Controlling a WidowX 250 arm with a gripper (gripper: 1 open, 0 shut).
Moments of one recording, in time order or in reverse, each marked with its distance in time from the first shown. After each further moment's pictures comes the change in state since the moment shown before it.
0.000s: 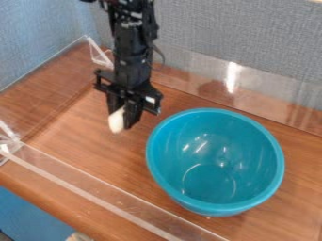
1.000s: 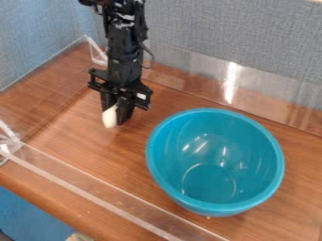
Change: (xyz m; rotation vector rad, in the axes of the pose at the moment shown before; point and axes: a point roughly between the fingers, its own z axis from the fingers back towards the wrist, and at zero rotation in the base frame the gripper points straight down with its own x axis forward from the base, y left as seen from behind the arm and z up) arm 0.017 0.022 -0.021 -0.008 0.043 0.032
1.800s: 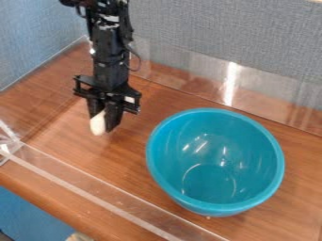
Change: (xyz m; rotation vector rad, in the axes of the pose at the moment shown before) arm -0.027 0.007 0.005 -0.040 0.031 0.077
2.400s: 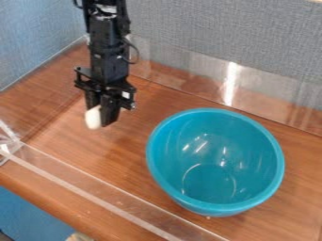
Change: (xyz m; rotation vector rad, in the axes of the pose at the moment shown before) arm 0.000 -0.011 0.007 -0.015 0.031 -0.213
